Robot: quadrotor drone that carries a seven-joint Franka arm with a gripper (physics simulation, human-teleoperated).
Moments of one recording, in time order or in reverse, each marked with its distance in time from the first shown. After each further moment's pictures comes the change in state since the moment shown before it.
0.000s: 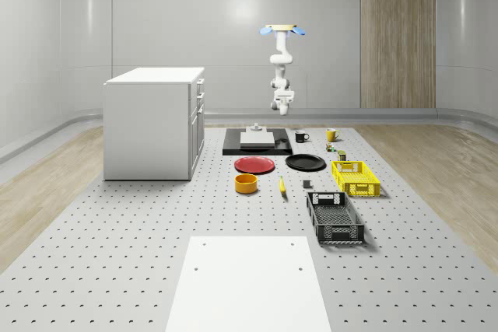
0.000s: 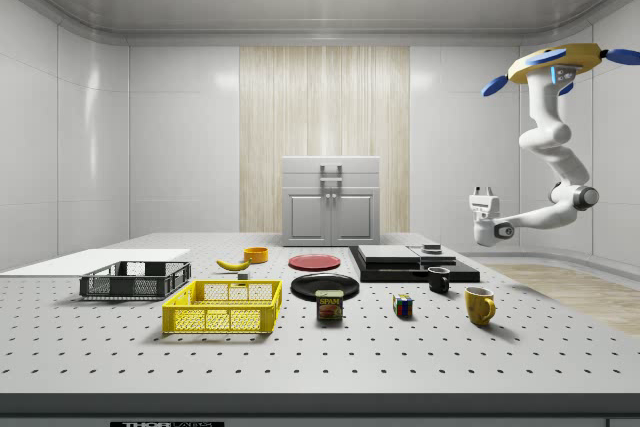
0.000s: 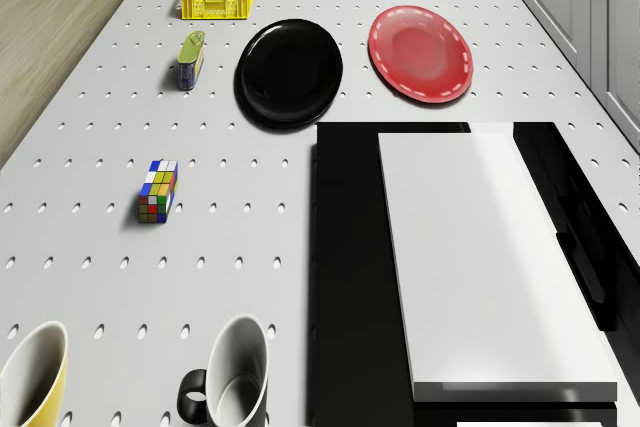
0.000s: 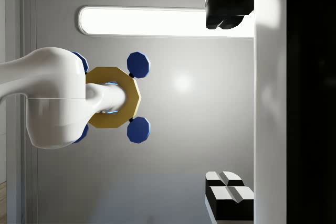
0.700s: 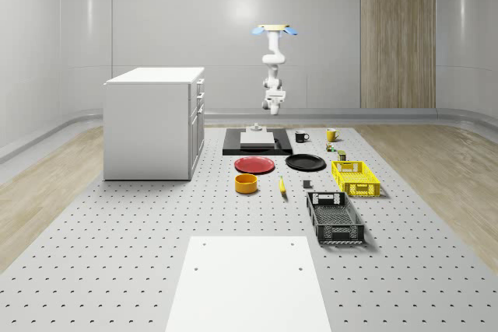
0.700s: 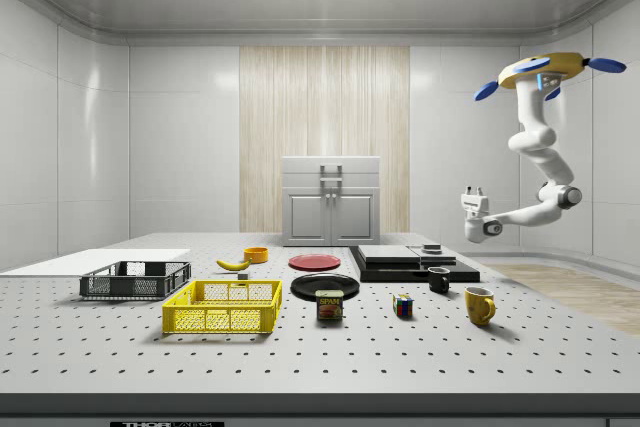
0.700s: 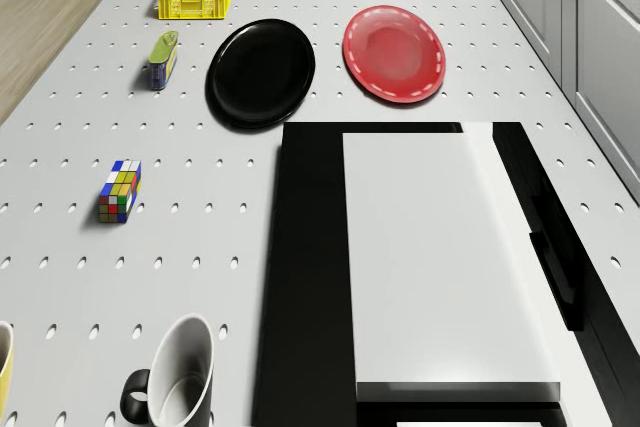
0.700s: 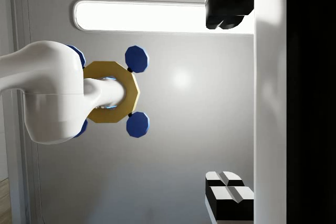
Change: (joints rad) arm -0.010 -0.008 0.030 -0.008 -0.042 0.011 0.005
